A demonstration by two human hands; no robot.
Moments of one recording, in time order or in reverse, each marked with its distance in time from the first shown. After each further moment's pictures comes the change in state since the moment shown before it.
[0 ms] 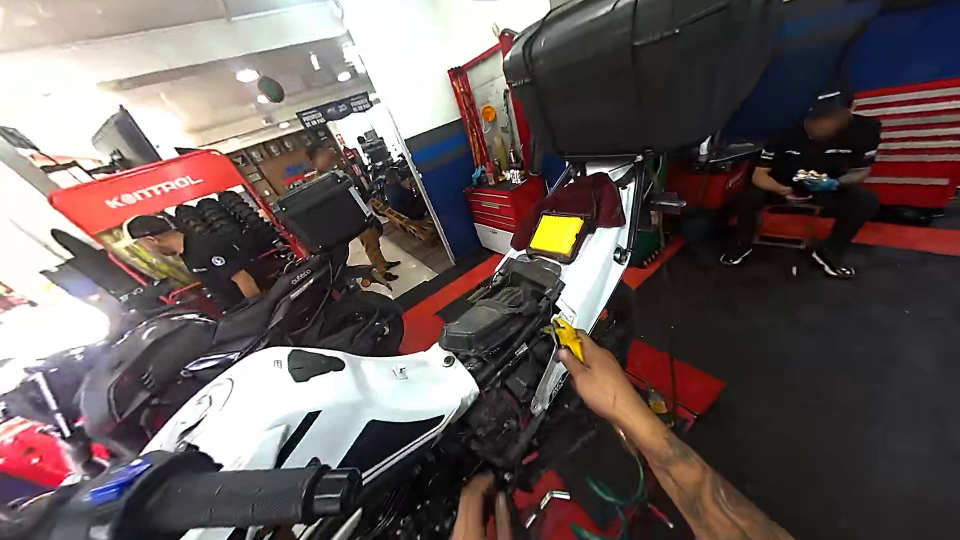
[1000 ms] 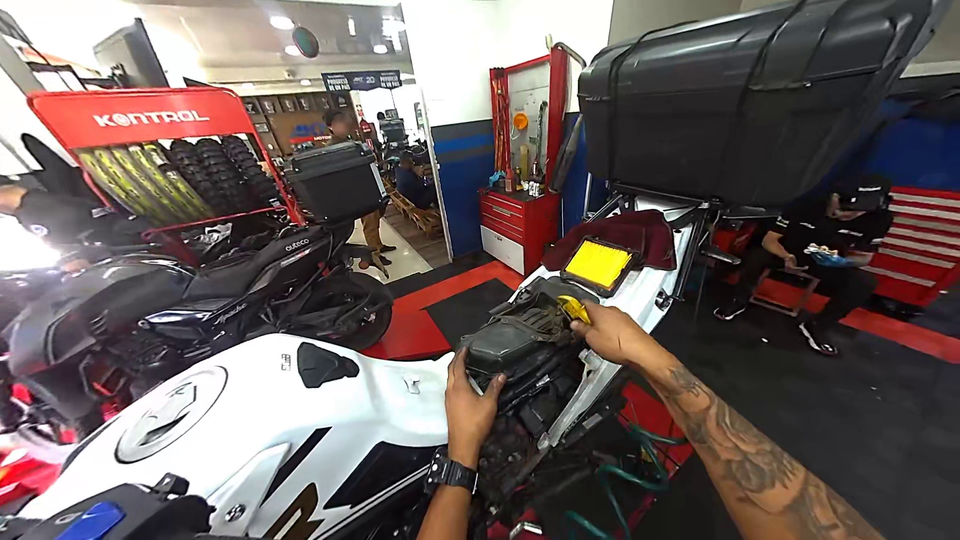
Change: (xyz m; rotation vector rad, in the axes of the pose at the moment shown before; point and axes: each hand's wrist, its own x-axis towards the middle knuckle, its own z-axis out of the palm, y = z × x) left_hand 0.245 -0.042 0.036 -0.237 0.057 -0.177; right_hand 0.139 -0.077 -0.020 -0.458 -0.214 -0.089
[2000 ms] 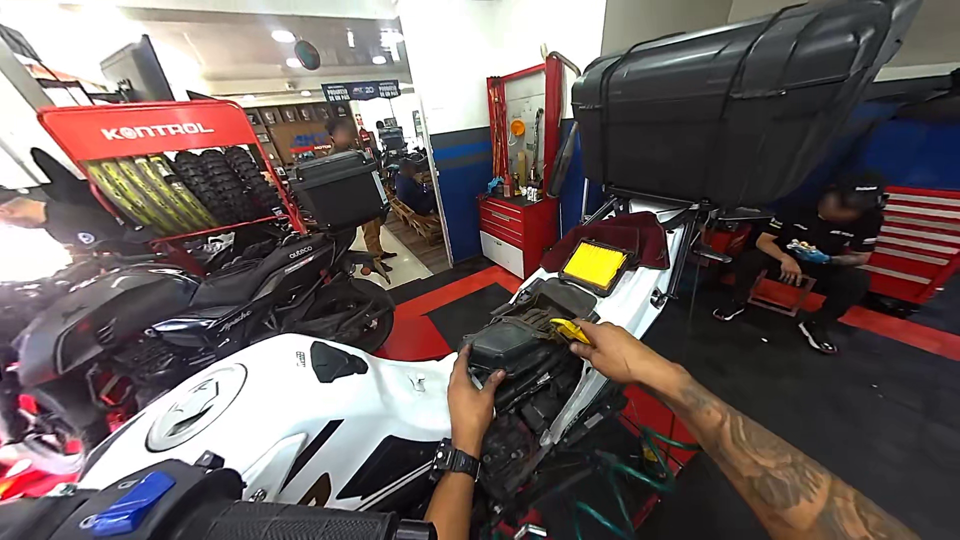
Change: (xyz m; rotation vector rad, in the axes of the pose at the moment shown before) left_hand 0.003 -0.001 -0.002 -0.078 -0.018 -0.027; right_hand -0.029 0.013 0.011 -0.080 -0.071 -0.190
